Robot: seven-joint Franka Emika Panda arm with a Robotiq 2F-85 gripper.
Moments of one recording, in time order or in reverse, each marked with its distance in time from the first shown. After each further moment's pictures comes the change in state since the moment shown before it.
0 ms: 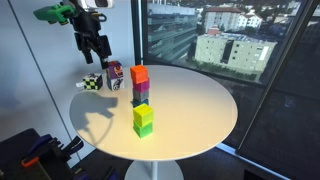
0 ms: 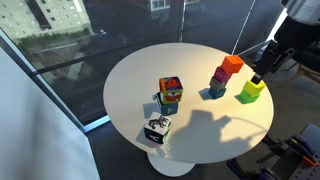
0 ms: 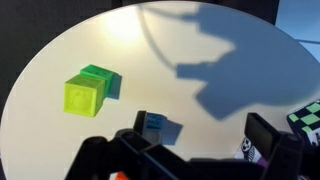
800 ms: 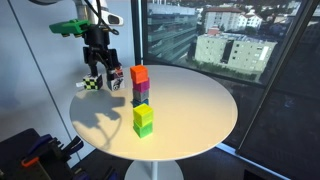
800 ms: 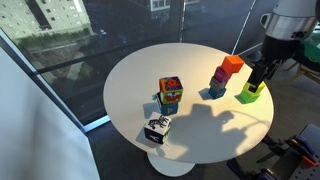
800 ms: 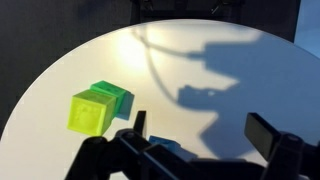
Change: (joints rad) arm -0.007 0.162 -0.006 0.061 -0.086 -0.043 -0.003
